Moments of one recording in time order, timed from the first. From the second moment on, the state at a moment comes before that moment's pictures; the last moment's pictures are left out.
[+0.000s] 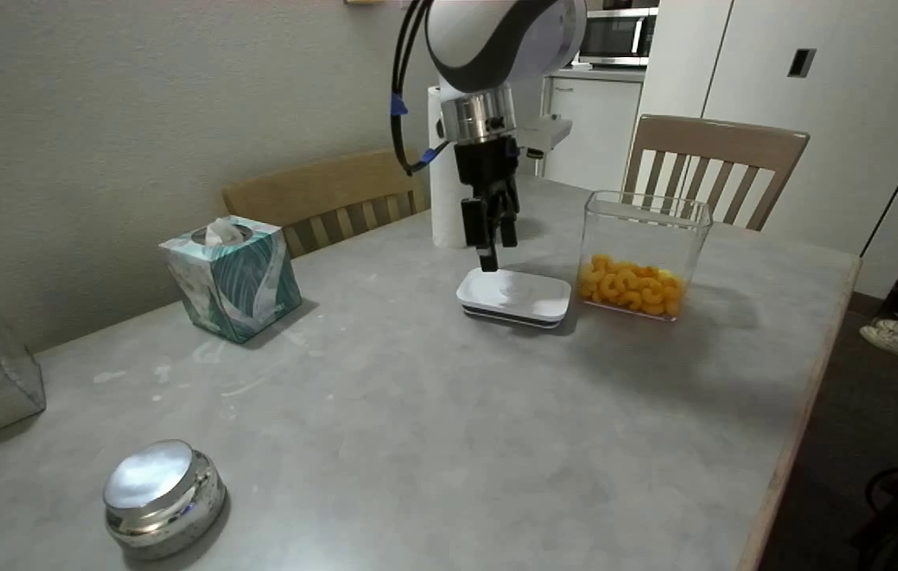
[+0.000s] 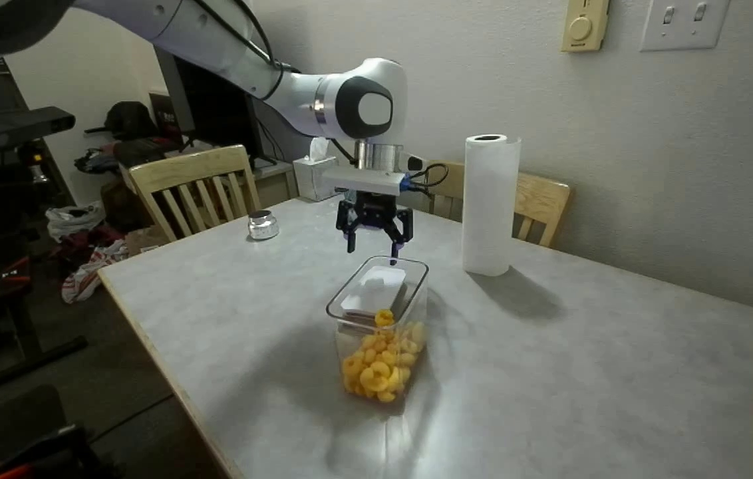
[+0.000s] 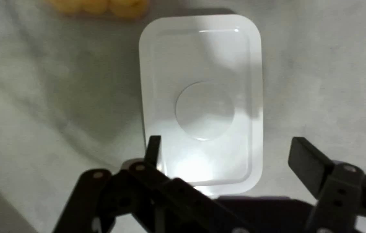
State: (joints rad) arm -0.01 0.86 0.05 -1.28 -0.07 1.94 -0.35
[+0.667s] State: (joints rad) arm -0.08 0.74 0.08 -1.29 -0.05 1.94 -0.58
